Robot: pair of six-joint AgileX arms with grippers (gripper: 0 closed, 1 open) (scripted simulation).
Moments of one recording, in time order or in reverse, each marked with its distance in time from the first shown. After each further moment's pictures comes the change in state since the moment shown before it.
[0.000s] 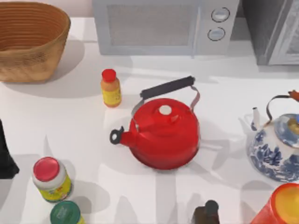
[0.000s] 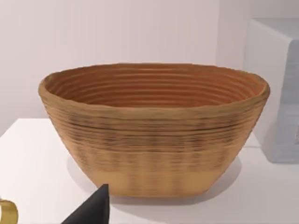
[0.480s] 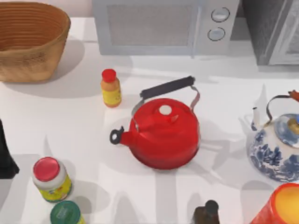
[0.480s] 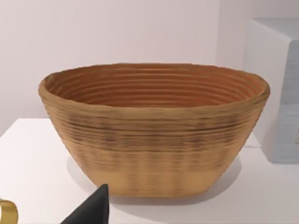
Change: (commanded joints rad) left arm 0.000 0.000 0.000 0.000 0.000 0.000; right arm 0.078 0.530 0.679 -0.169 0.073 0.008
